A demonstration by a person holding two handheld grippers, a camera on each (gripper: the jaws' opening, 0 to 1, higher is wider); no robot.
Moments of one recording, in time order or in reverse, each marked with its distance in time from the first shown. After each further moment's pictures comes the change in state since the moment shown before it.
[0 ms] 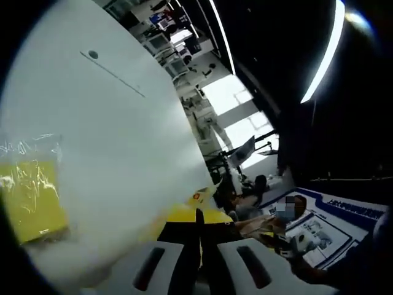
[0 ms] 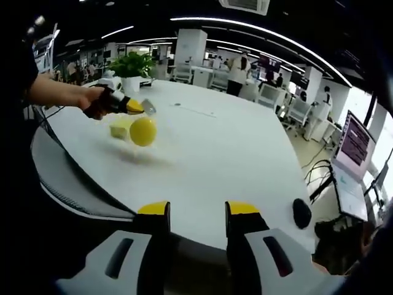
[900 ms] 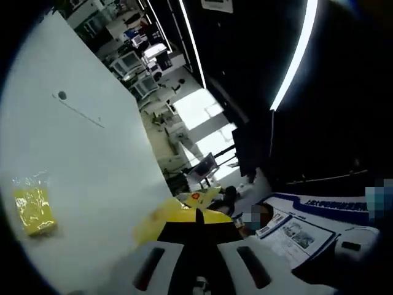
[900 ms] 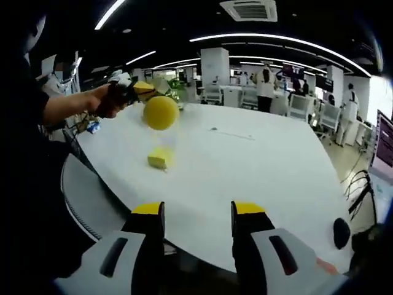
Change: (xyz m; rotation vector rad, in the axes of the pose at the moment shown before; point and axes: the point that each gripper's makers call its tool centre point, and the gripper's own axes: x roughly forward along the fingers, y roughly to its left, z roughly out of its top) left arm -0.079 -0.122 0.043 0.060 -0.097 -0.202; right arm 0.019 0.059 0.052 0.069 -0.159 0.297
